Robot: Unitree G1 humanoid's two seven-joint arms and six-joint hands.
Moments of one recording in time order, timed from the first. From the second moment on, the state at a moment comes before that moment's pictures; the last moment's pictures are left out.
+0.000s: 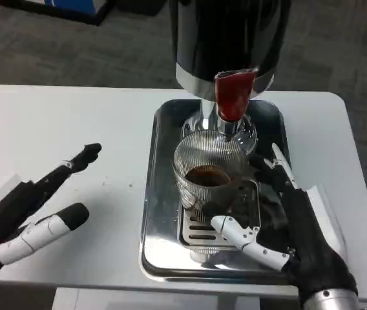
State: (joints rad) left arm -0.10 0.61 0.26 0.08 -0.06 -0.43 -0.54; right arm 0.00 0.03 0.24 -0.40 -0.52 0.16 -0.09
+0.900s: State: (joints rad) left arm -0.13 0.61 0.26 0.12 -0.06 -0.46 -0.54; right arm -0.07 0.04 0.26 -0.26 -0.49 0.08 -0.17
